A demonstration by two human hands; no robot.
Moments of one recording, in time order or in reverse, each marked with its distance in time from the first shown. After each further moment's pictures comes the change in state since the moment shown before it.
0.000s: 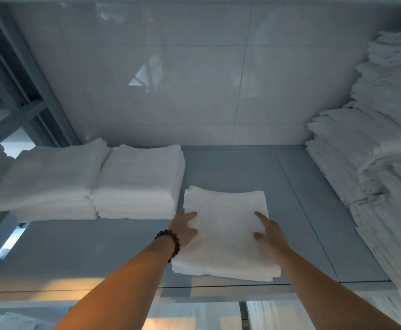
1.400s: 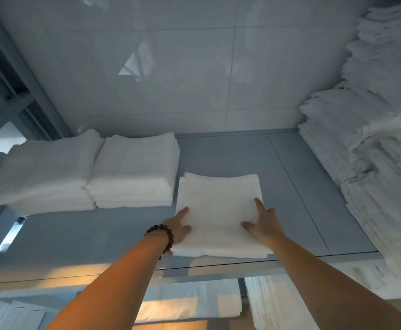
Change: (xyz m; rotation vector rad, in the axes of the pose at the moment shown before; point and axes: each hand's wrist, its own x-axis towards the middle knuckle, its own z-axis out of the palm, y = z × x) left_hand -0.027 -0.013 -0.001 0.186 -0.229 -0.247; right_hand -0.016 0.005 0.008 -0.134 0.015 0.060
